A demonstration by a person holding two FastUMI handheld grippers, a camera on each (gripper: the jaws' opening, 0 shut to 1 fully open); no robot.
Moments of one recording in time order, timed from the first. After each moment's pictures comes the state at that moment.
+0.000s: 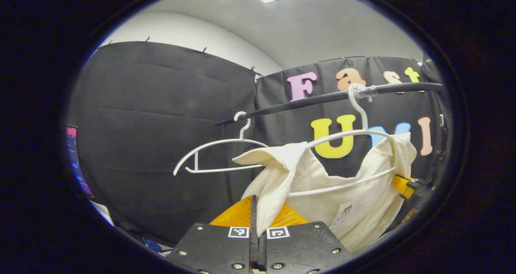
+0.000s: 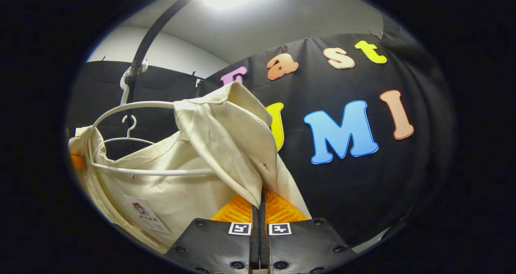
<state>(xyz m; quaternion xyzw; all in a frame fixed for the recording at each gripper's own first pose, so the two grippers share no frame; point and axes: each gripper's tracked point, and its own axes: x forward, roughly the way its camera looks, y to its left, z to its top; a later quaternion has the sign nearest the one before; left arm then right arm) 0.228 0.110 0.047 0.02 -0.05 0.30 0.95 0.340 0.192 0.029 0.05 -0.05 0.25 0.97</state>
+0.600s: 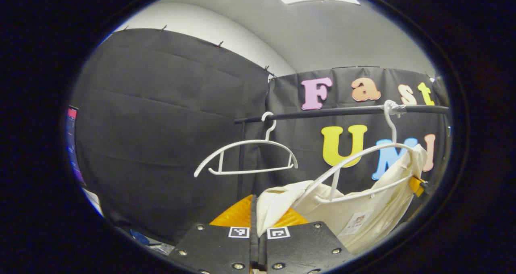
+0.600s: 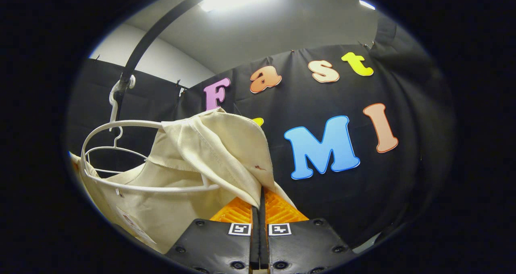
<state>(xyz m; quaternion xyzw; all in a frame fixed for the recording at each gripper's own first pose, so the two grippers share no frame) 0.209 0.171 0.031 -0.04 -0.05 0.30 0.95 0.365 0.164 0.056 0.06 -0.09 0.19 0.98</state>
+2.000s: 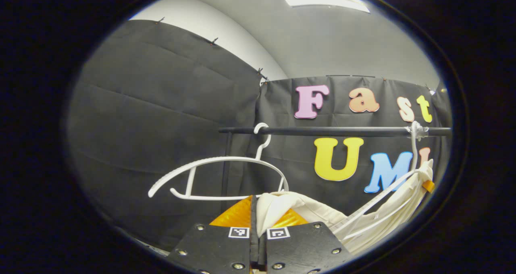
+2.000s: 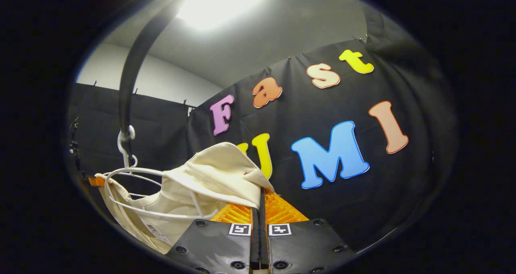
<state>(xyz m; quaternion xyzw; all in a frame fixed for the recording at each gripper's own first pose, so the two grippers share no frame) 0.217 0.218 0.077 -0.06 -0.07 0.25 0.96 0.360 0.117 0.116 0.12 -0.13 0.23 0.96</state>
